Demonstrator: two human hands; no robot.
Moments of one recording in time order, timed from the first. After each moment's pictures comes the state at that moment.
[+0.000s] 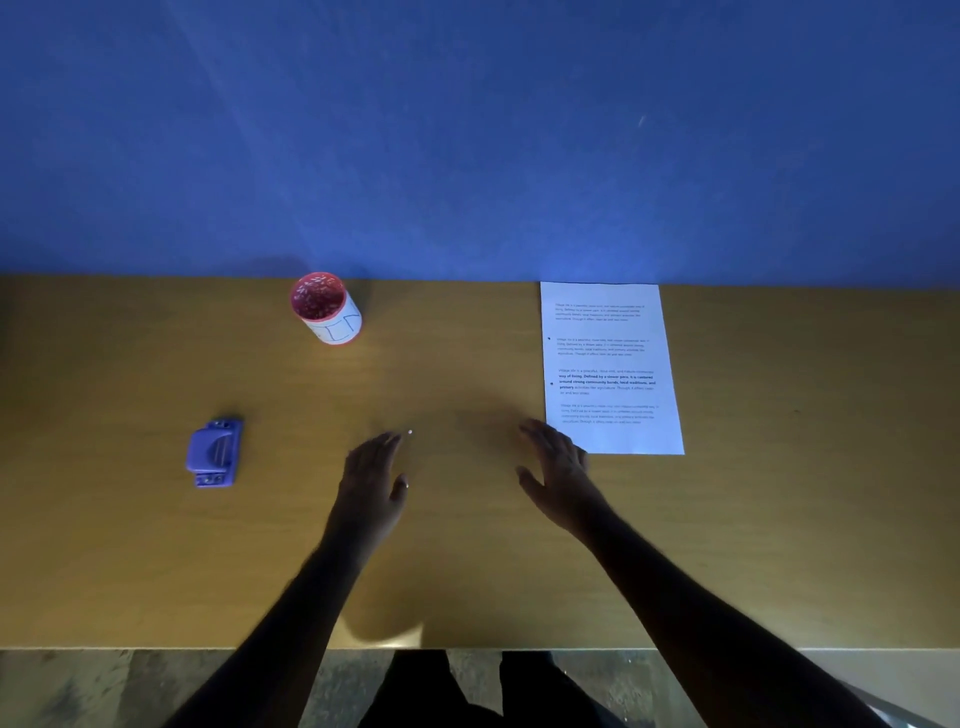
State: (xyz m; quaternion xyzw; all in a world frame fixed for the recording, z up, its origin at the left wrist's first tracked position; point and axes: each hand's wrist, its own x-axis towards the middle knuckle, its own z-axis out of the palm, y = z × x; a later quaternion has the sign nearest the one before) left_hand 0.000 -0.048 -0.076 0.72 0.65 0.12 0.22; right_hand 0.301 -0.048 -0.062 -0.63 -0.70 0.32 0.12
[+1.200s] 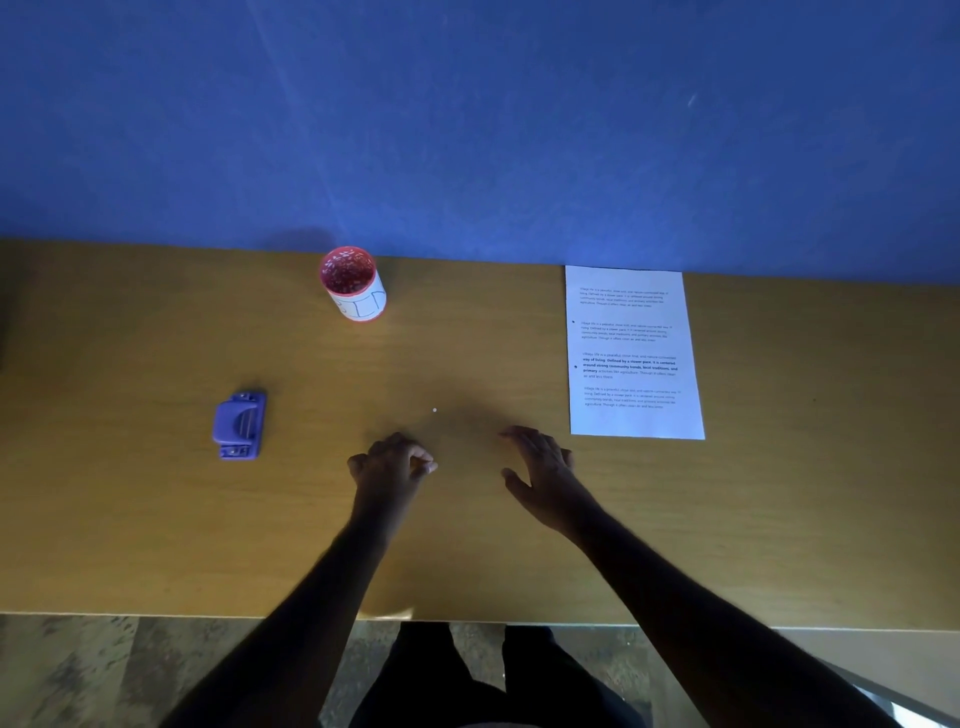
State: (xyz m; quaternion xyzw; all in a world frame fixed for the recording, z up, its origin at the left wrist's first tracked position) left_hand -0.001 -0.056 -0.063 0.64 0.72 0.08 0.27; right_hand 0.246 -0.067 -0.056 -0.60 -0.72 0.33 0.09
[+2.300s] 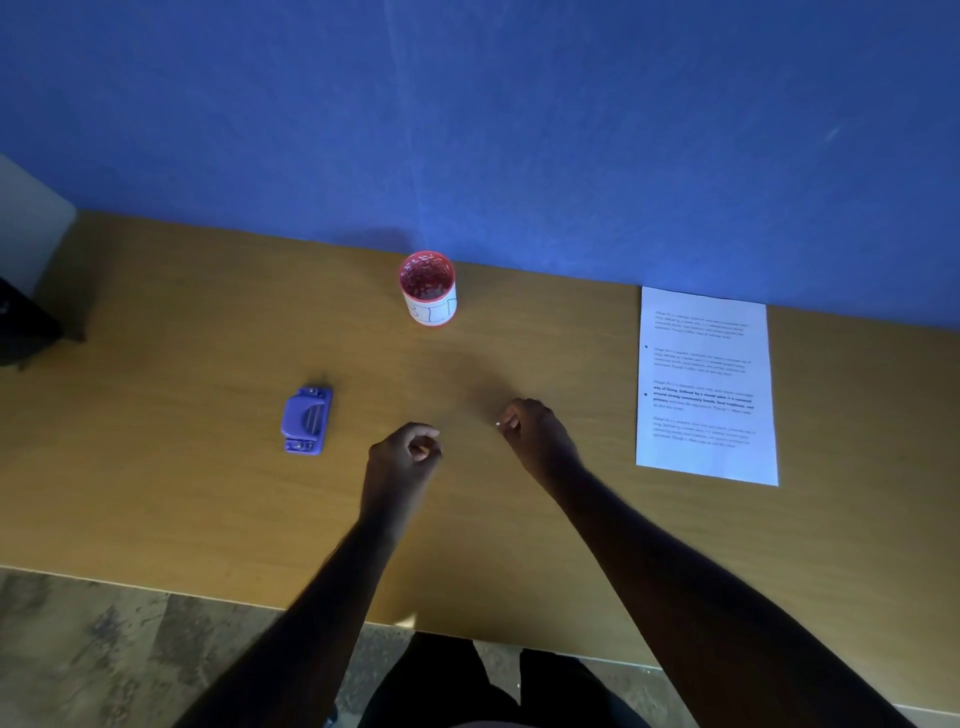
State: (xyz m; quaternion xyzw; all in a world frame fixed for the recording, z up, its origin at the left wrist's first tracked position) left_hand -0.064 -0.039 -0.039 0.50 0.74 0.28 0.36; right_hand 0.142 0.028 -0.059 -0.65 -0.66 0.36 0.10
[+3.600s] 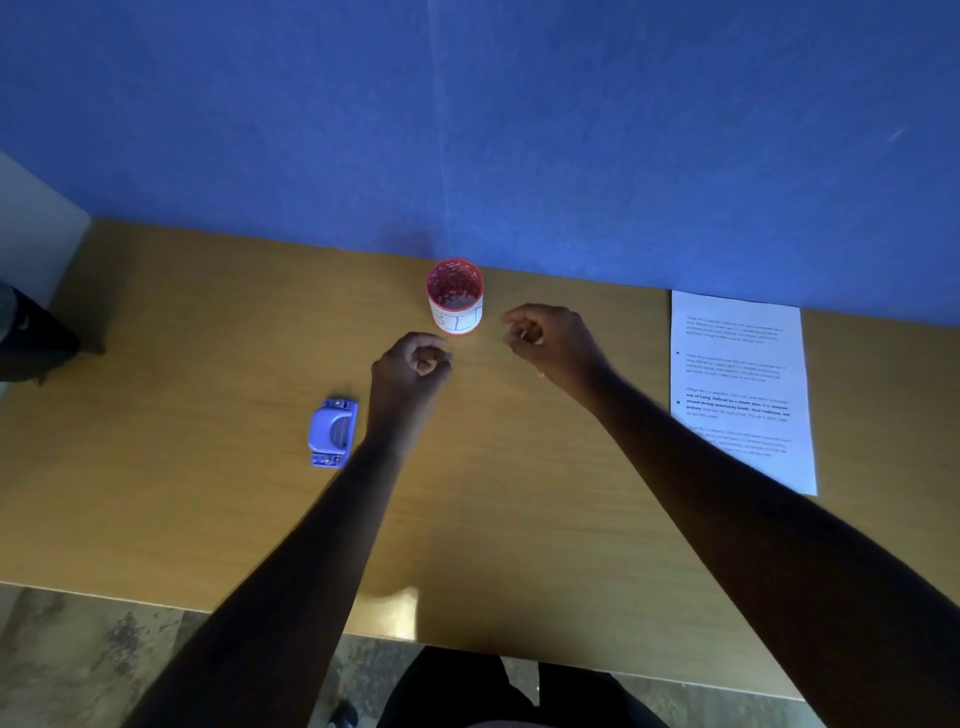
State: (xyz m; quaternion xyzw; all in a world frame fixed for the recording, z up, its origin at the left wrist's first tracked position) left_hand -0.101 0.071 -0.004 0.48 0.69 0.41 0.36; right_hand 0.112 0.138 0.014 -0.56 -0.71 0.37 0.22
